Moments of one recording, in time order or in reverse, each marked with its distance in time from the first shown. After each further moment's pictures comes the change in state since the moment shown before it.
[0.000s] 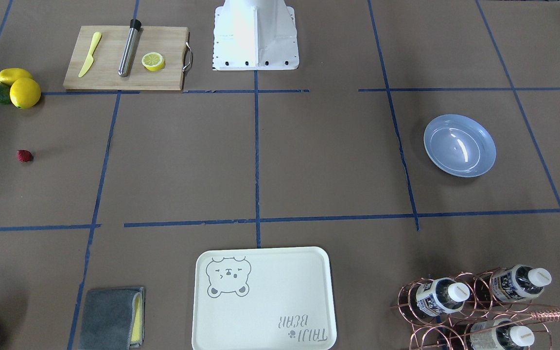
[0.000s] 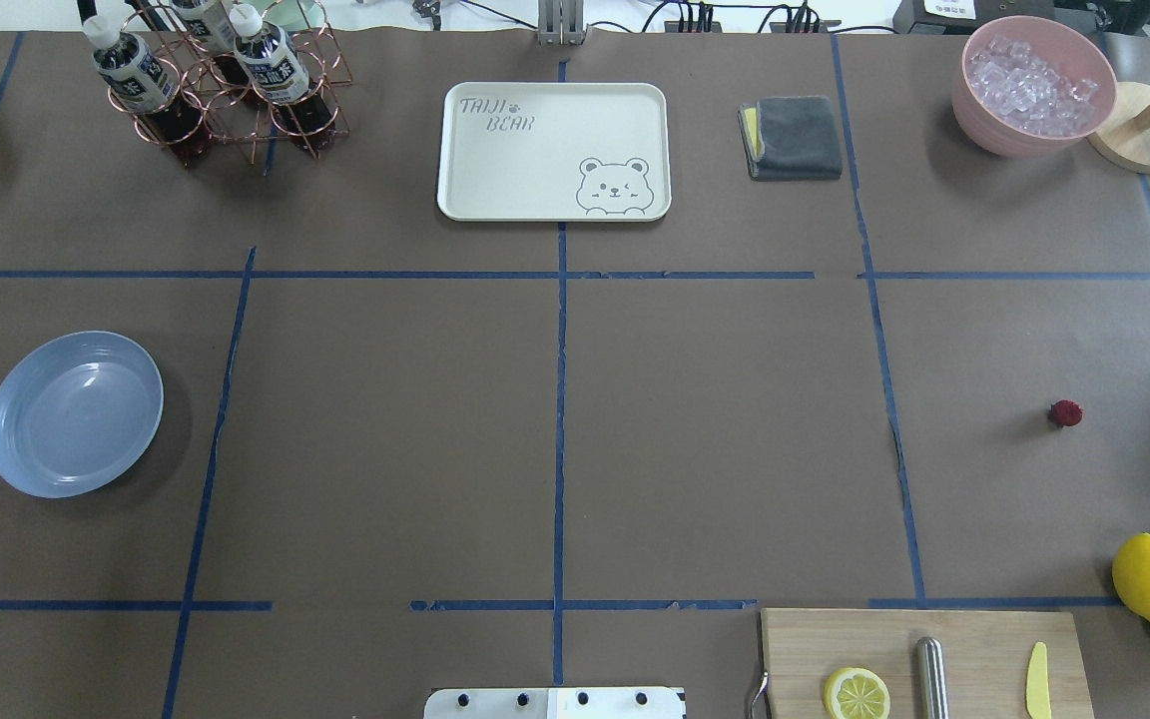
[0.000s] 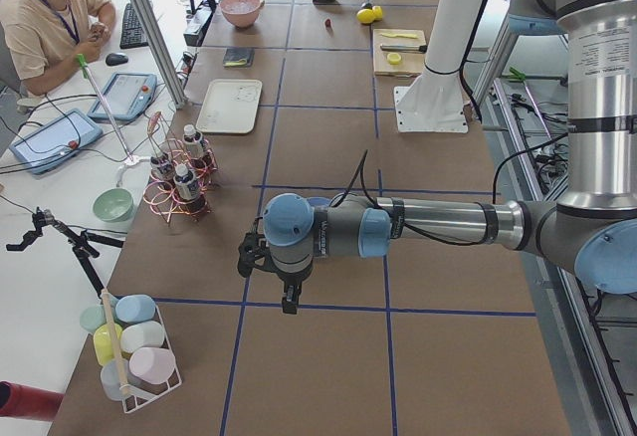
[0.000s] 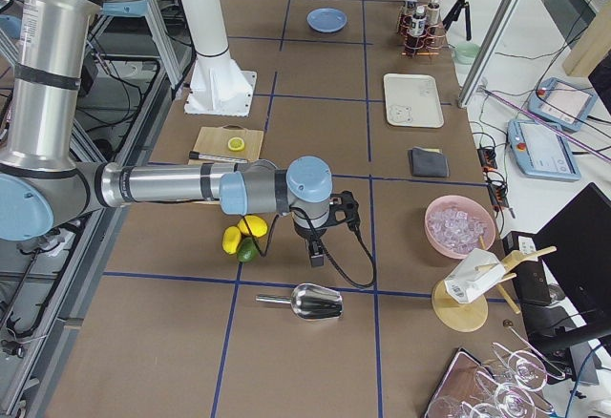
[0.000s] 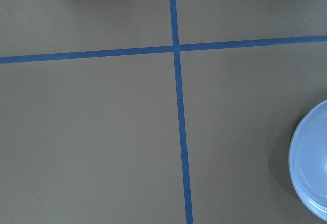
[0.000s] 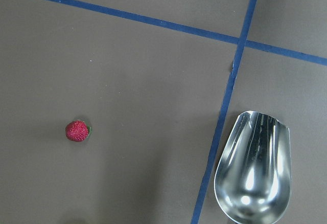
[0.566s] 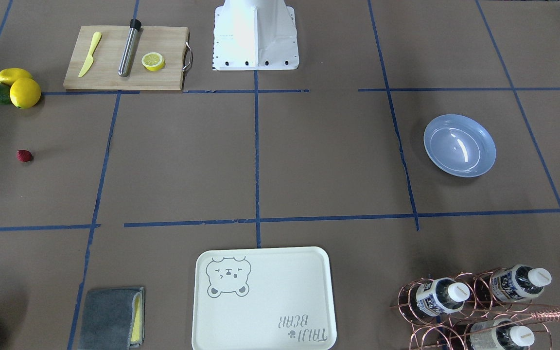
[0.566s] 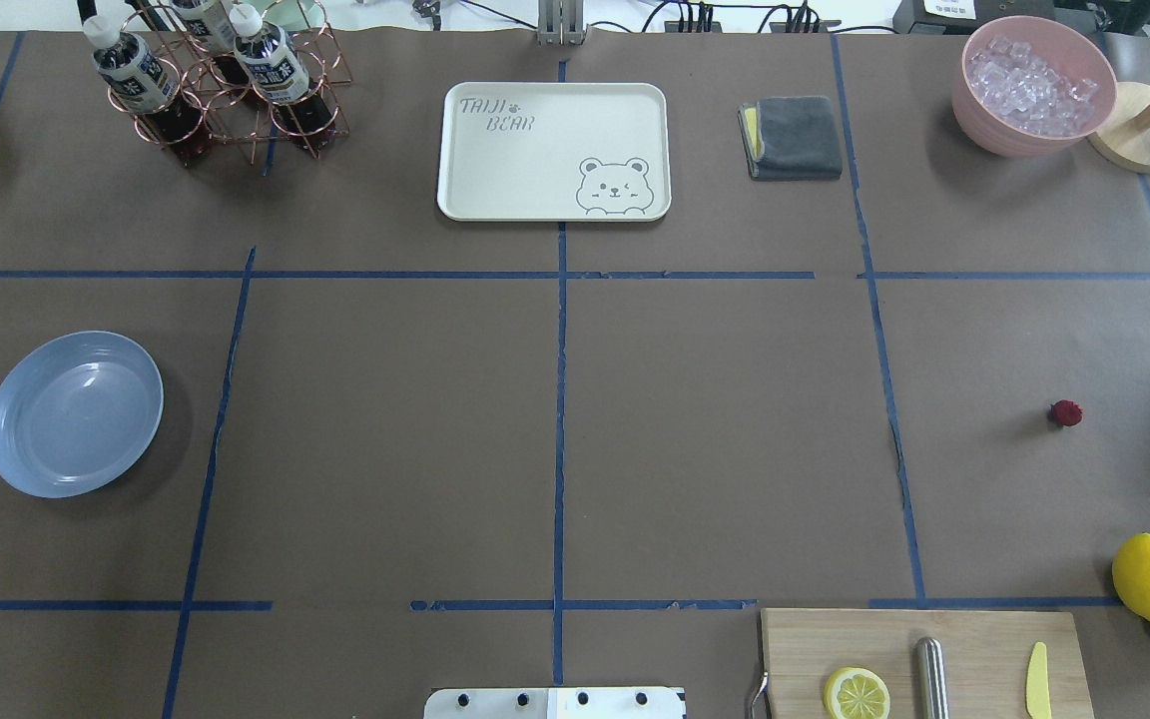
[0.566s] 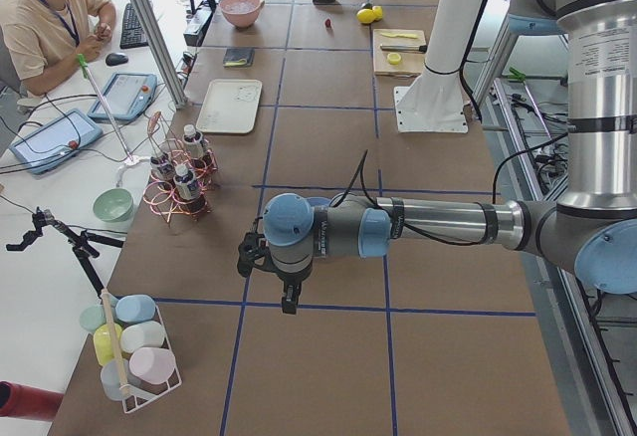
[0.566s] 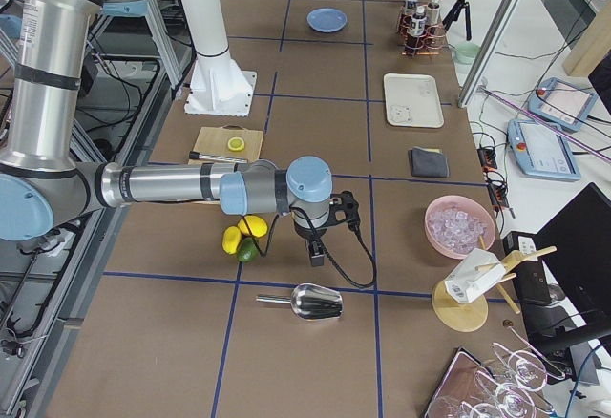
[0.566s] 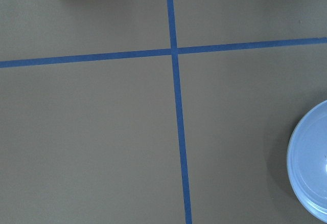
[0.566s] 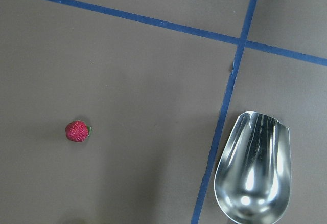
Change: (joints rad) left arm 0.000 -0.001 0.004 -0.003 0.000 0.004; right arm 0.000 0.000 0.000 0.002 0.000 0.000
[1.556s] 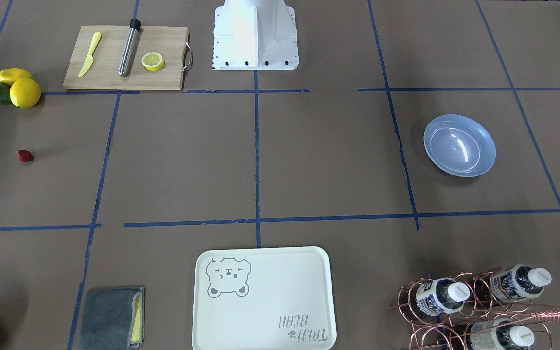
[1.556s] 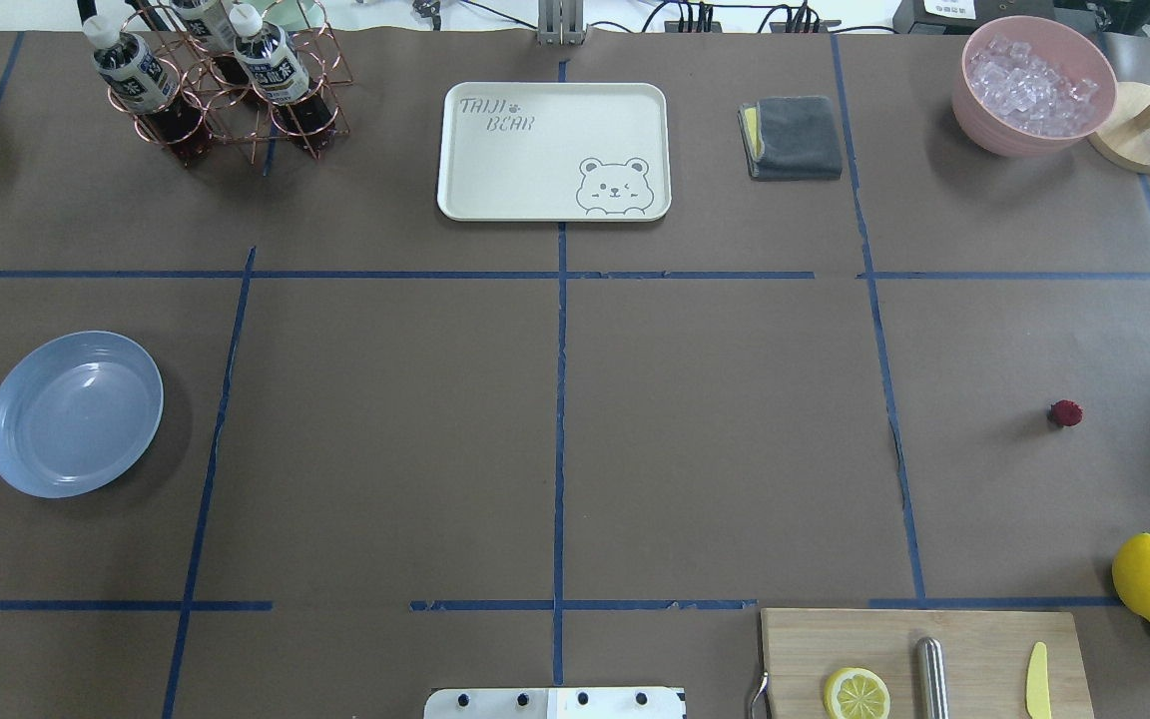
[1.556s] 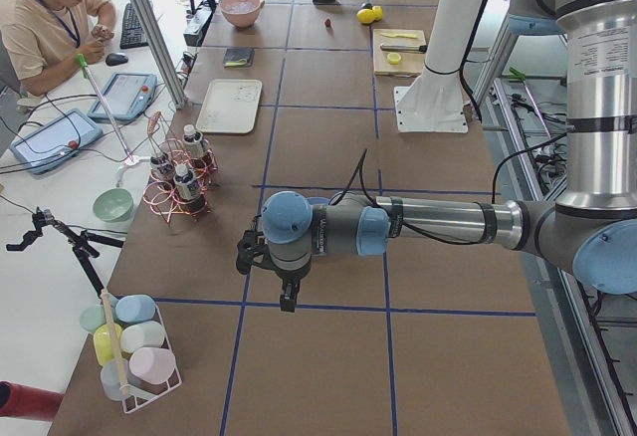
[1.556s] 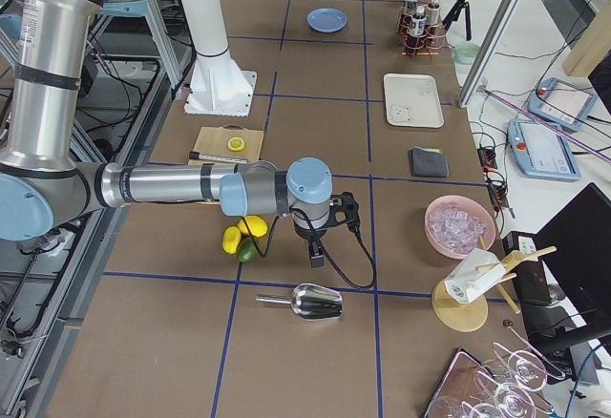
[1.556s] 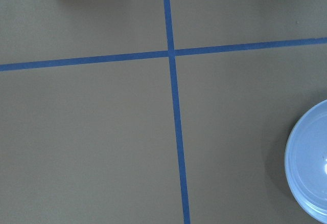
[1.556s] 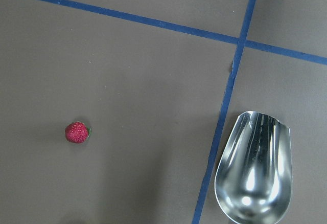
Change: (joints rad) left arm 0.005 -0.009 -0.015 -0.001 -0.001 -0.002; right arm -0.002 0.000 -0.008 0.009 0.004 0.015
